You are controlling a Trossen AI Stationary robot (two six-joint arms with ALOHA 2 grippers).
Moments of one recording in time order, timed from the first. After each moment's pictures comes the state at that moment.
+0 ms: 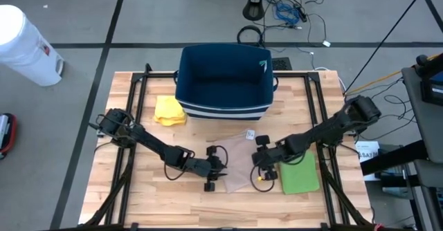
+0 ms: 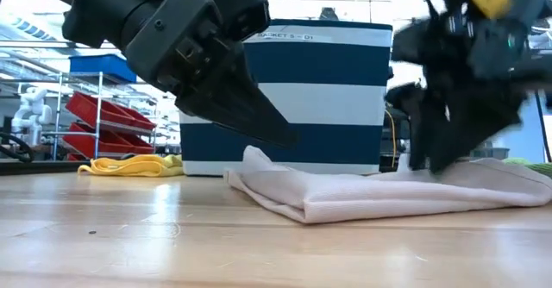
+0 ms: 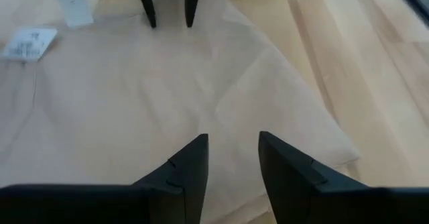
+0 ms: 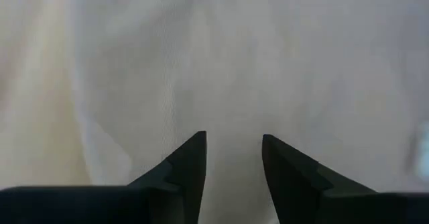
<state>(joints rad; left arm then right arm) -0.39 1.86 0.89 0.36 -0.25 -0.21 0.36 1.57 0.74 -0.26 0.15 0.14</state>
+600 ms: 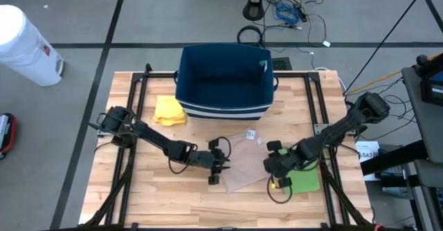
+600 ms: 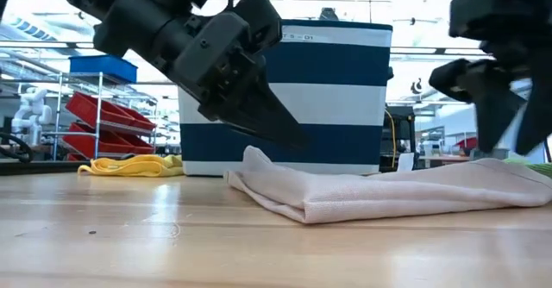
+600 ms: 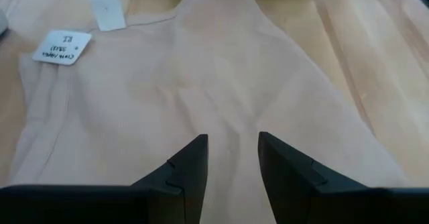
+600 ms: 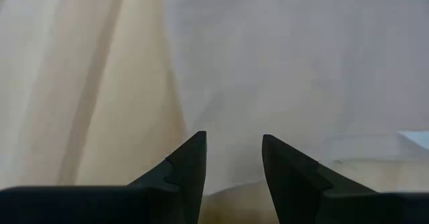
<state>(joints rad) -0.32 1.87 0.90 0.37 -0.21 -0.20 0.51 1.41 0.74 -0.47 0.15 0.30</state>
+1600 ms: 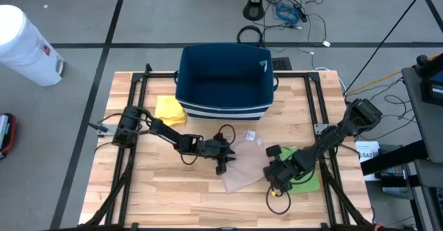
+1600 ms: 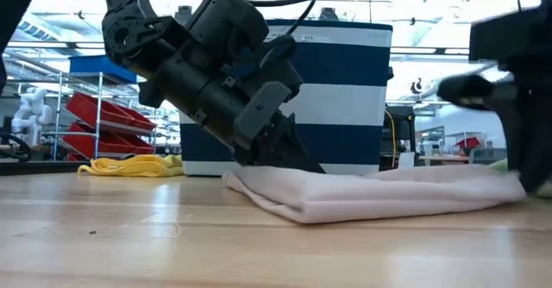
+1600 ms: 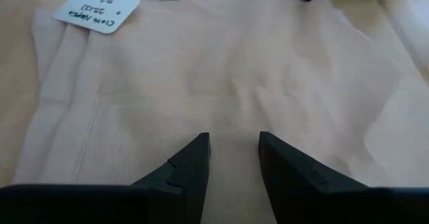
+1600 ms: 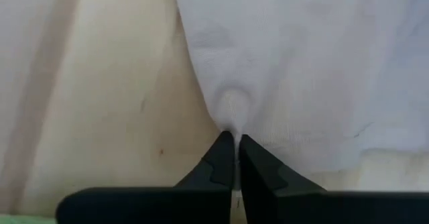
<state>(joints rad) -0.17 2.03 0.90 0.56 -0.08 -0.26 0.60 1.57 0.78 -0.51 0.23 0.30</state>
